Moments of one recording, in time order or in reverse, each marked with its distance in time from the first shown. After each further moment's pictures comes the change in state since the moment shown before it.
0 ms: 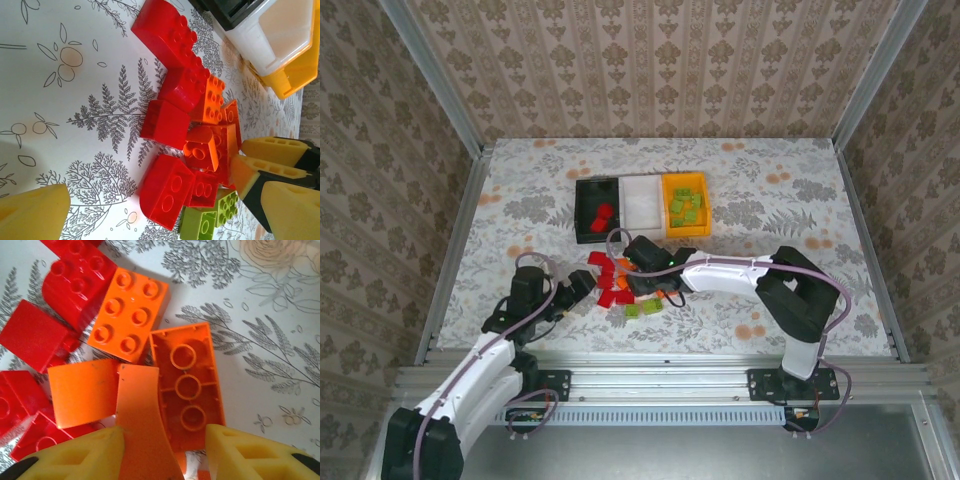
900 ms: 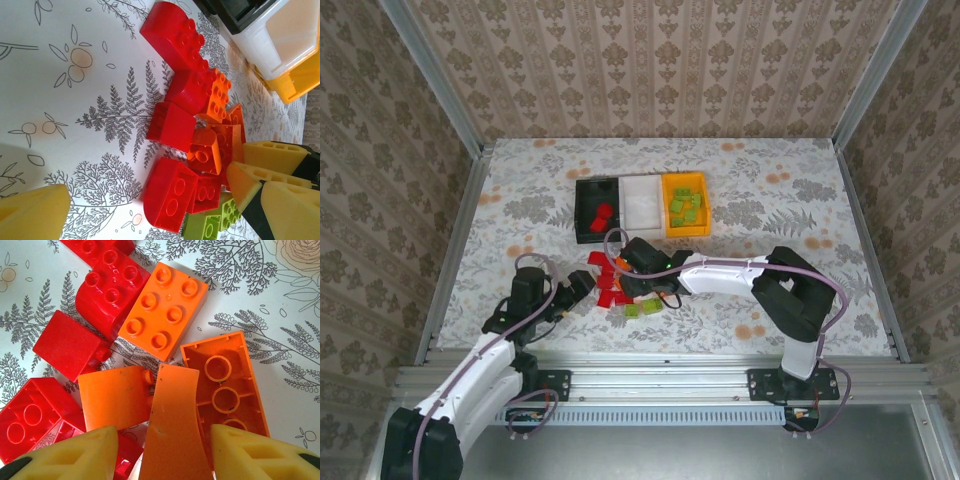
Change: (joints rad) left arm -0.006 -0.003 -0.006 -0.001 -0.023 -0.011; right arm 0.014 0.017 0.000 0.047 -0.043 0.042
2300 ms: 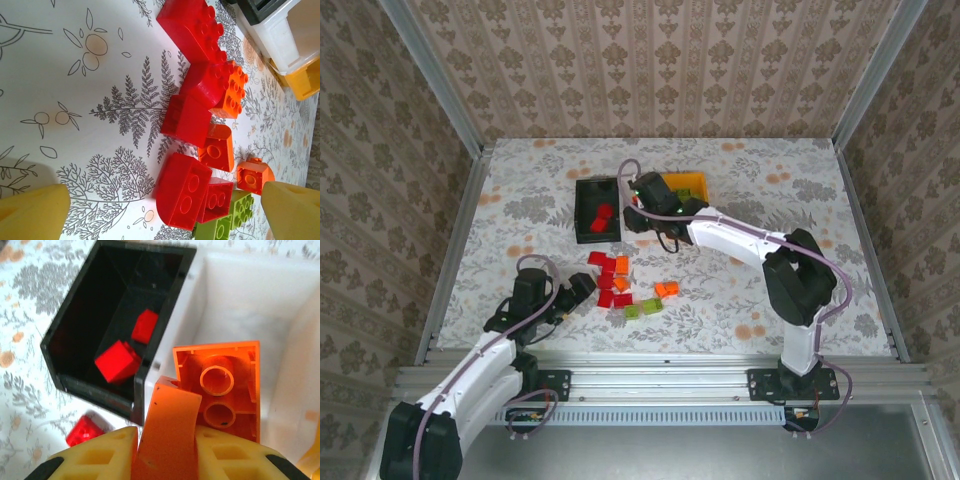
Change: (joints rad) left arm -0.005 0.028 -0.010 0.000 -0.002 0.000; right arm -0.213 0.045 0.319 -0.036 -0.012 -0.077
